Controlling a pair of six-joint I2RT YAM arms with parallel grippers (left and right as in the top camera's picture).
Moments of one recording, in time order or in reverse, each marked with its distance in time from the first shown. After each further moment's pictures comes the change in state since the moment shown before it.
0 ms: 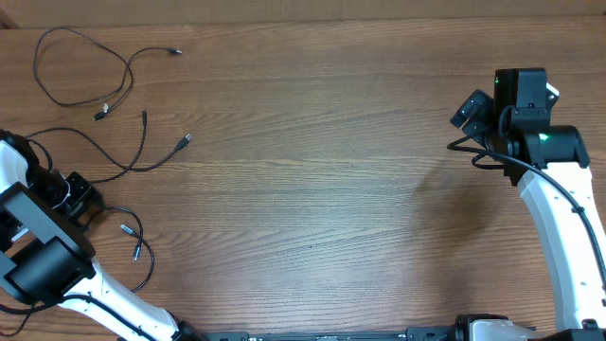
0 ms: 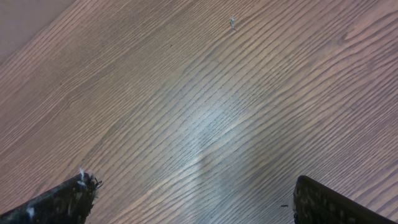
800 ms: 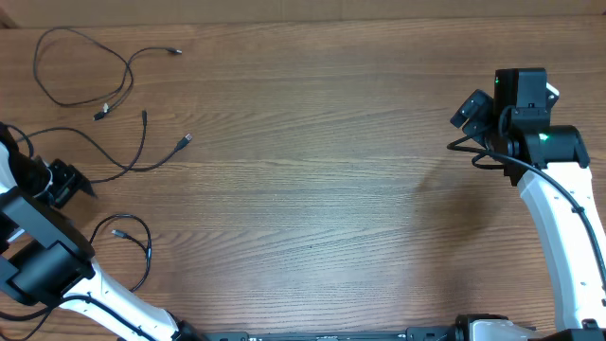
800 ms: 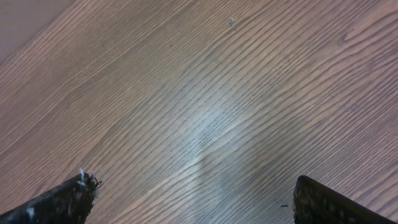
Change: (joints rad) left arm 0.003 0.000 0.167 -0.156 0.003 0.007; right arm 0.000 0.000 0.000 0.000 0.000 0.000
